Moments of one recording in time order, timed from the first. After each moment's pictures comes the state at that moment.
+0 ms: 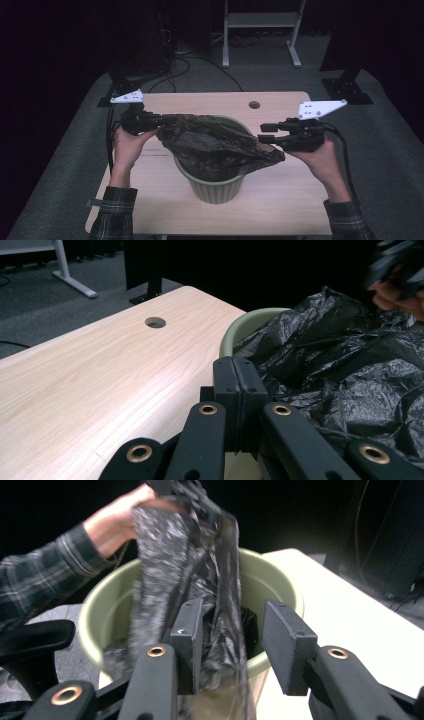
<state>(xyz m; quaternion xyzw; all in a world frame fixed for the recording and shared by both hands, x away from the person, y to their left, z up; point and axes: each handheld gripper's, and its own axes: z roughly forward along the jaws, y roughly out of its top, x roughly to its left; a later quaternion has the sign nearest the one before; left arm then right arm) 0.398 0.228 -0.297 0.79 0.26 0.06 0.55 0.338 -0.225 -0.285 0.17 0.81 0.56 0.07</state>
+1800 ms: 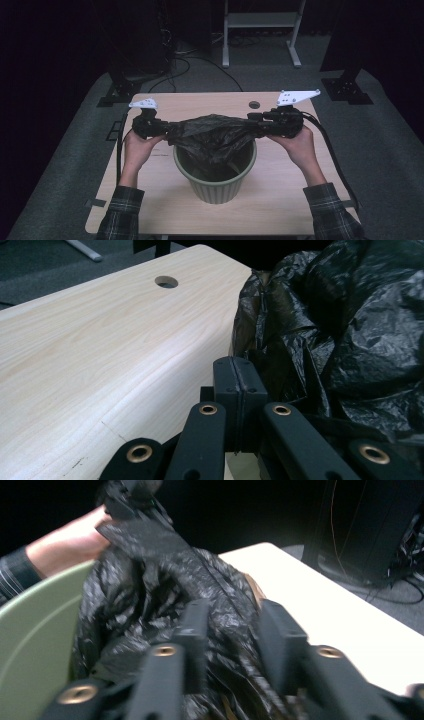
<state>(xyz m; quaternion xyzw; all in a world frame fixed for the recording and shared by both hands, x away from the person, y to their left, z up) 0.417 0.215 -0.336 0.81 0.29 0.05 0.50 0.385 -0.199 -0.300 0.21 0.80 0.55 0.09</state>
